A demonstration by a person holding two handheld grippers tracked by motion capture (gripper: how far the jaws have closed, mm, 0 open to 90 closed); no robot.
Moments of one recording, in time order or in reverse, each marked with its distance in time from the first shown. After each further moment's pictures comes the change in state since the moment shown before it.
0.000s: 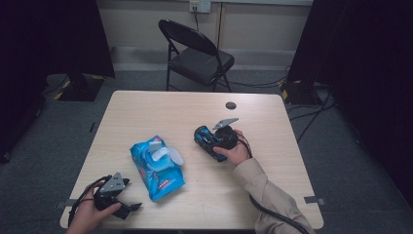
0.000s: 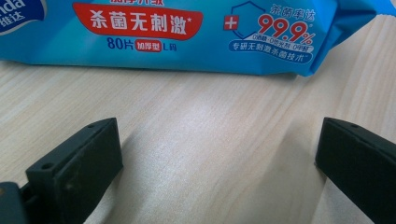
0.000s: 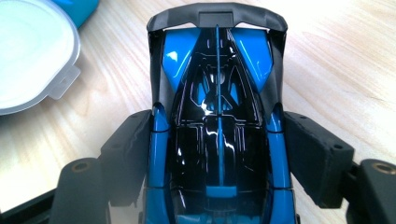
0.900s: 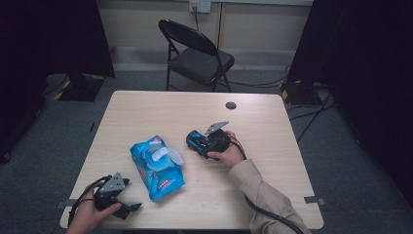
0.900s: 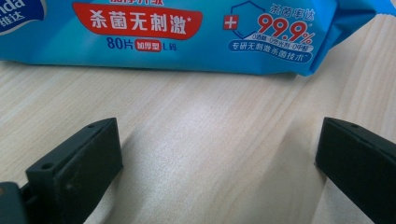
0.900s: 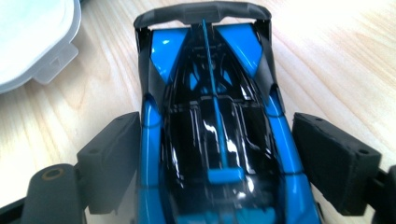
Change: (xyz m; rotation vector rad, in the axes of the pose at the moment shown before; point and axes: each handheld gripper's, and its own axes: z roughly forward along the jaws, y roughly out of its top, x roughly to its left) left arm 0.000 0.000 0.000 0.003 0.000 0.004; right arm 0.008 -0.002 0.032 0.020 0.033 -0.098
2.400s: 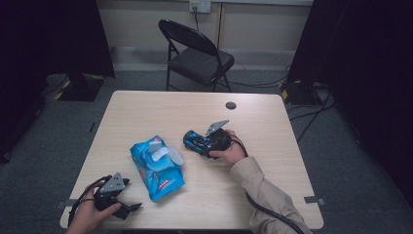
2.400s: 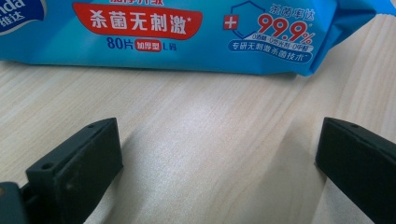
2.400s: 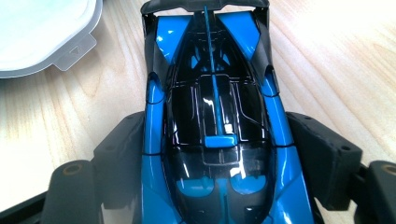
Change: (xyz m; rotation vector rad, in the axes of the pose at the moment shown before) left arm 0.000 0.000 0.000 0.000 0.000 0.000; right arm -0.007 0.000 -0.003 0.007 0.073 -0.070
